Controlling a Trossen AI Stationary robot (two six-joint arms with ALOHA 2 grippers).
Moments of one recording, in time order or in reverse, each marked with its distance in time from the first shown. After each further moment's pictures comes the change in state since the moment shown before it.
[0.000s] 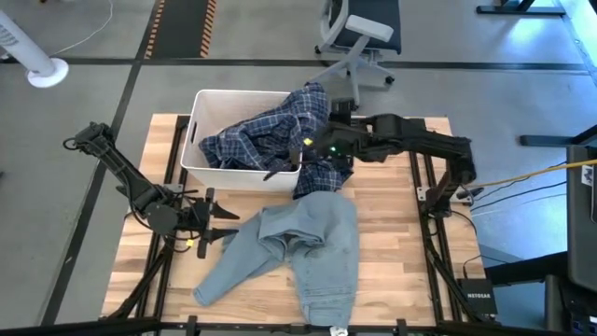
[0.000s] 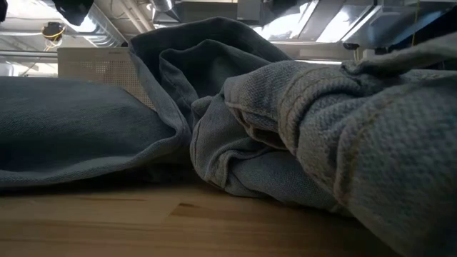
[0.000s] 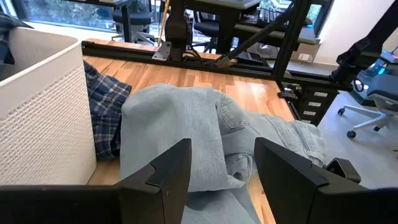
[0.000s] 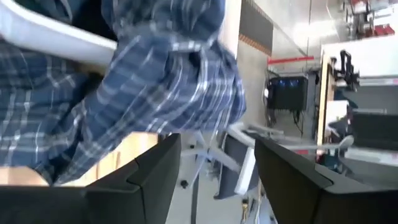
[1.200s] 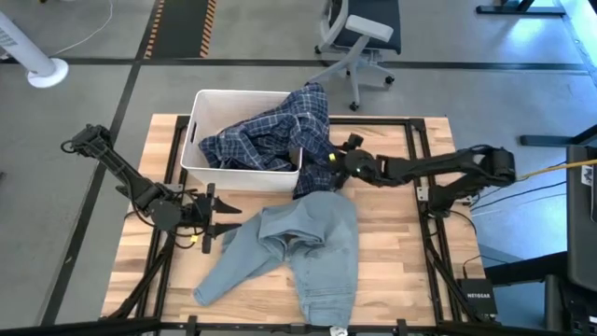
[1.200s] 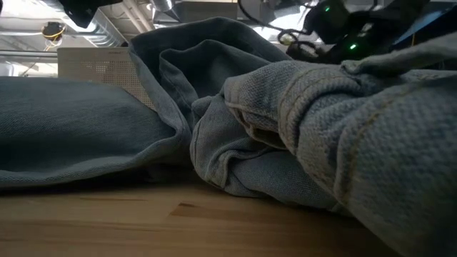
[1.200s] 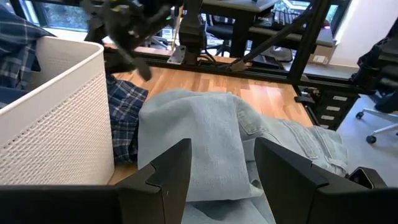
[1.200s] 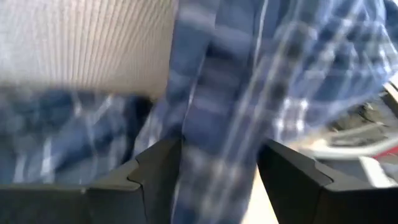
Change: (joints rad) left arm 0.060 0.001 0.000 0.008 -0.001 0.034; right arm -0.166 -0.339 -1.441 1.582 -0.230 0.134
